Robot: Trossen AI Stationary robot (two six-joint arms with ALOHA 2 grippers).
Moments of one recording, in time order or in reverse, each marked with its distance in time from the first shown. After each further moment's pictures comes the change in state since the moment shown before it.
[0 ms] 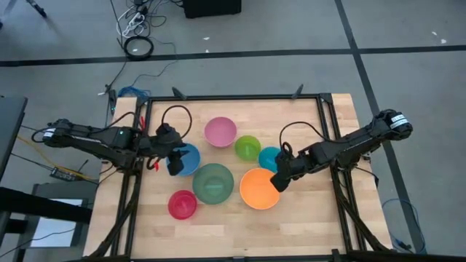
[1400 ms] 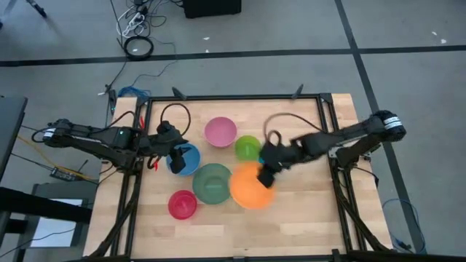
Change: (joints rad) left arm 0.000 0.000 0.000 0.067 -0.070 0.033; right arm -0.116 0.123 0.273 0.105 0.009 -0.402
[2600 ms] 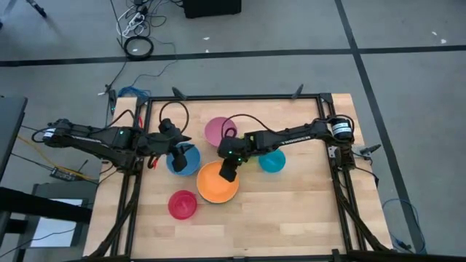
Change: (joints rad) left arm 0.000 -0.002 0.000 0.080 -0.031 0.050; right arm -0.178 0.526 0.348 0.160 -0.164 -0.342
